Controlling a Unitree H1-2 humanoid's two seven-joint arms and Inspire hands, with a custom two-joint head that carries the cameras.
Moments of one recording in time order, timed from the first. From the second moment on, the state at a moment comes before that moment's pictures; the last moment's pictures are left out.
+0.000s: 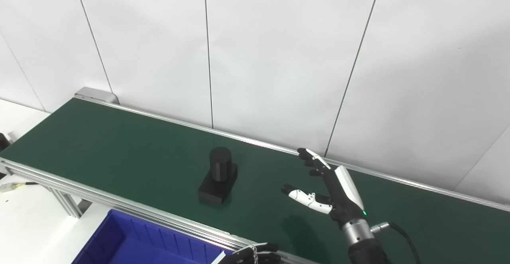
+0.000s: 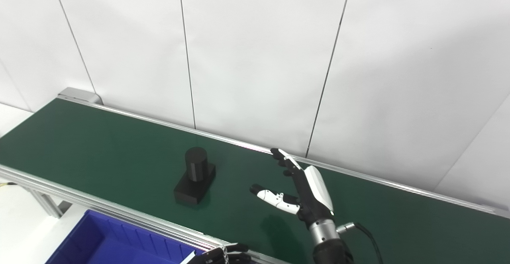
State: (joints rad) left arm 0.17 0.06 -0.18 0.27 -0.19 -0.38 -0.41; right arm -0.37 -0.03 0.28 0.26 -0.46 -0.05 0.06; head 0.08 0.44
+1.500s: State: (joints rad) left arm 0.17 0.02 -0.19 0.29 -0.18 -0.40 -0.40; right arm -0.58 0.05 0.34 0.73 -0.46 -0.08 -0.03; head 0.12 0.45
